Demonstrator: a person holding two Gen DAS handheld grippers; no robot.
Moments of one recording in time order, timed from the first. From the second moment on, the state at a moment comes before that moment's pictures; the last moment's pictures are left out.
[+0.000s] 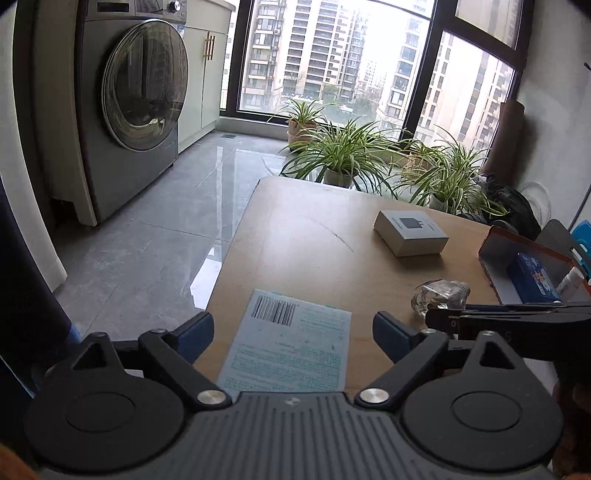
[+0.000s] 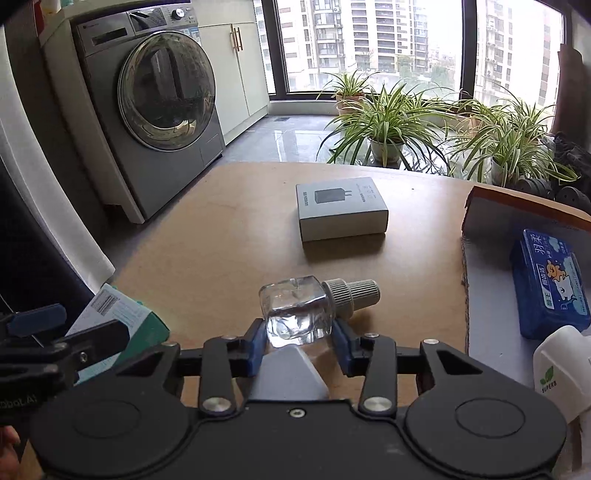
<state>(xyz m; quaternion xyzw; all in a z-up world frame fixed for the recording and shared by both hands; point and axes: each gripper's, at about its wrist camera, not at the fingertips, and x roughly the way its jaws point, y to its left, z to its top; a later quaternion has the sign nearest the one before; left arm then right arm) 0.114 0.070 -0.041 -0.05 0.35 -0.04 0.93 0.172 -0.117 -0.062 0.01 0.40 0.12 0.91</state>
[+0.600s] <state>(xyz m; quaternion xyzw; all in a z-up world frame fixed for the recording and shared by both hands) 0.107 0.069 -0.059 -0.06 0.34 -0.05 0.94 0.178 -0.106 -0.063 0.01 0.37 0.11 0.92</state>
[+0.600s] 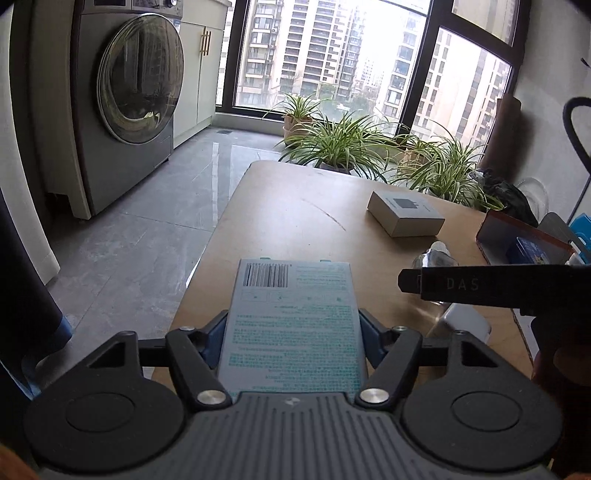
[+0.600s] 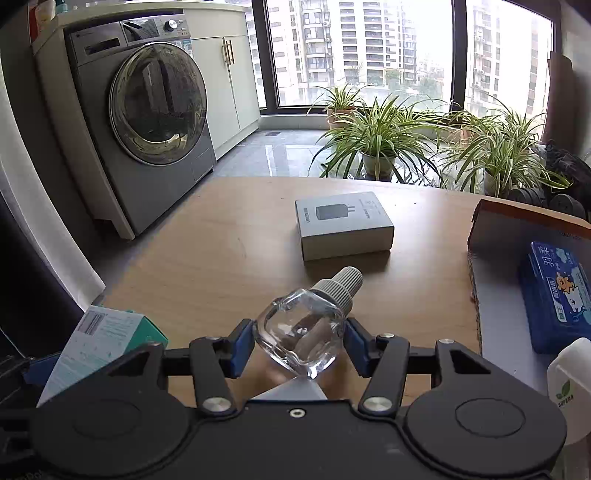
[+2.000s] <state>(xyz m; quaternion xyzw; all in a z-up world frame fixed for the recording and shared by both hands) 0.015 -0.111 0.012 -0.04 0.29 -0.22 0.93 -0.059 -0.334 0.035 0.06 0.24 -0.03 0.97</state>
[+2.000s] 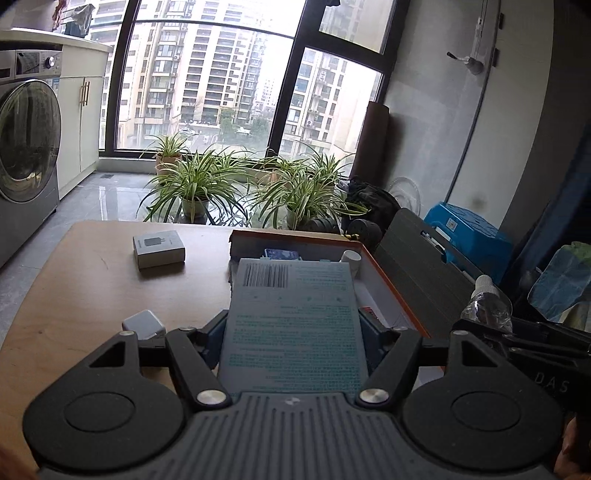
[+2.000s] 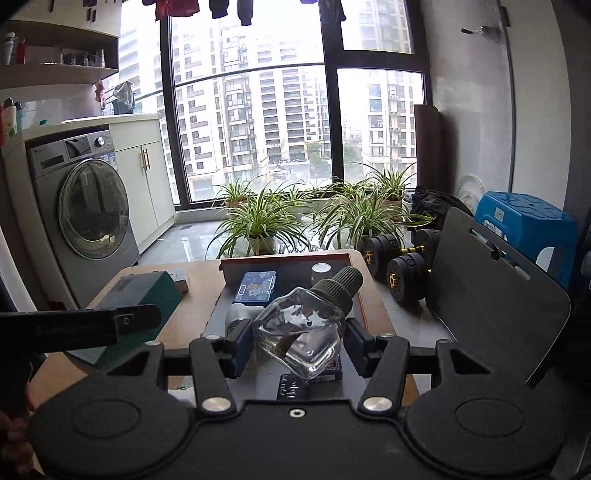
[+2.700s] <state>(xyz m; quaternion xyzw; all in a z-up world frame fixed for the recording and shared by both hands) 0.007 -0.133 0.008 -0.02 0.30 -0.20 0.93 -0.058 -0.338 0.028 0.06 0.25 -0.02 0.97</state>
